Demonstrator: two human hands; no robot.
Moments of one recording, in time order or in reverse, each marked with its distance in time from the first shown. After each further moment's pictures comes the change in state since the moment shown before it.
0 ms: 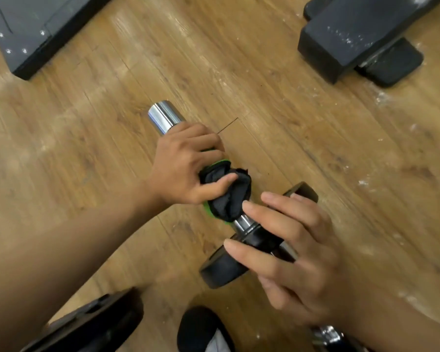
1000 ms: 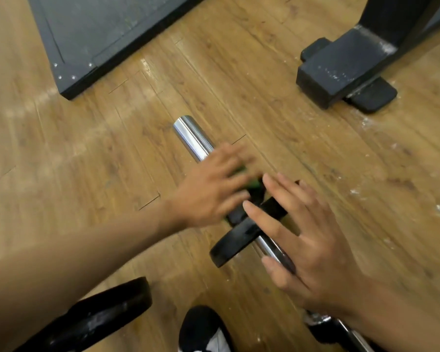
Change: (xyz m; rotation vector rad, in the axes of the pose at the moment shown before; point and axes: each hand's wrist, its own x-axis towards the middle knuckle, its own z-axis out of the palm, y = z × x) left_hand -0.020 0.047 -0.012 0.024 -0.261 0.008; right_hand -0.002 -0.011 -0.016 -0.049 -0.073 0.052
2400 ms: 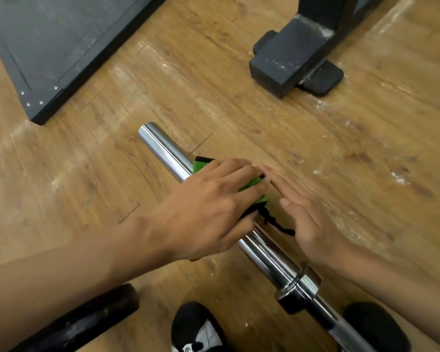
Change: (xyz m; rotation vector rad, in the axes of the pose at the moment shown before) left_hand 0.045 0.101 -0.075 0.073 -0.339 0.091; right_hand -0.033 0.046 0.002 0.709 0.037 0.482
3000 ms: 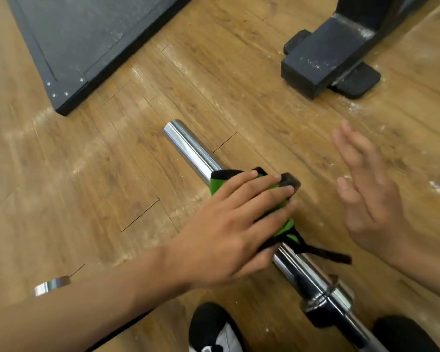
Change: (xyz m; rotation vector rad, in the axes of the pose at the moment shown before) left_hand -0.043 0.011 0.025 -0.108 0.229 0.009; right_hand 0.017 -0.005 -0.030 -0.468 0.267 -0.333
